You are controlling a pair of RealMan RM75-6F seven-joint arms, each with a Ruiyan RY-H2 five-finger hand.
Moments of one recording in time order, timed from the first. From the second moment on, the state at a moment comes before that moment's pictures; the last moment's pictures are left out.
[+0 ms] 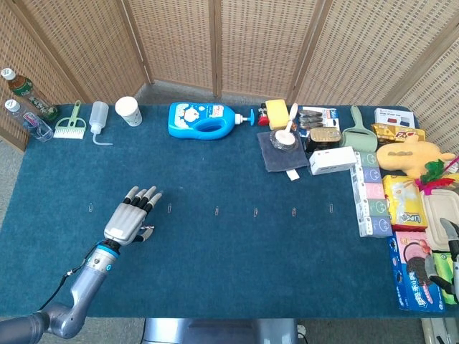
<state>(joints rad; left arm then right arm) -0.49 -1.57 -0.08 -1.40 1.36 1.08 0.41 -0.04 -1.15 0.08 -1.40 -1.49 1.57 0.26</state>
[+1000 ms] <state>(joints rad) -0.54 -1.49 -0.09 -1.52 1.28 1.09 0.59 -0.03 -1.15 0.08 -1.40 -1.49 1.56 0.28</state>
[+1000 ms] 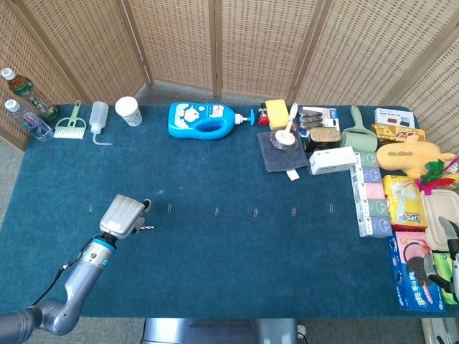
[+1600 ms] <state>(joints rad) -0.52 -1.52 -0.07 -1.51 1.23 1.12 0.63 -0.03 -1.16 0.07 -1.38 -1.49 1.56 0.30</state>
